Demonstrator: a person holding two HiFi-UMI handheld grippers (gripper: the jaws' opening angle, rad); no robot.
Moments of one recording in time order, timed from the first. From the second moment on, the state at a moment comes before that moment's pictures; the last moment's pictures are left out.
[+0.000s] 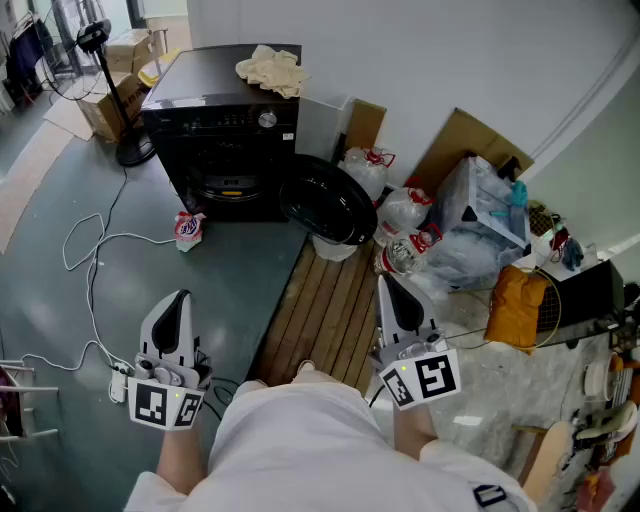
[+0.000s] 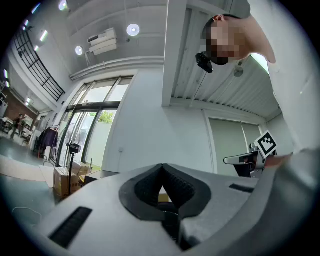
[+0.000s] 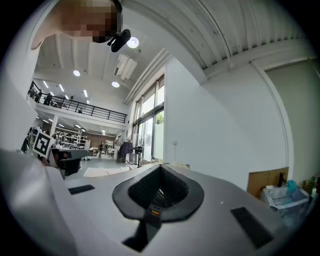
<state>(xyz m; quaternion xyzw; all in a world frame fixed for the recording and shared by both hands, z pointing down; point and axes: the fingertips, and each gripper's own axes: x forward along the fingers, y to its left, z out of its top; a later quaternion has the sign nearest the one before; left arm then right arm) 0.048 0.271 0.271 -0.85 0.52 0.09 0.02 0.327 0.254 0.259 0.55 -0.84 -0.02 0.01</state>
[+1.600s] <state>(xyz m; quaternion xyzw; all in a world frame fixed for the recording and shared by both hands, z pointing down) -0.025 0.266 0.328 -0.86 0.51 0.08 -0.05 0.251 0.238 0.337 0.52 -0.84 0.01 0.17</state>
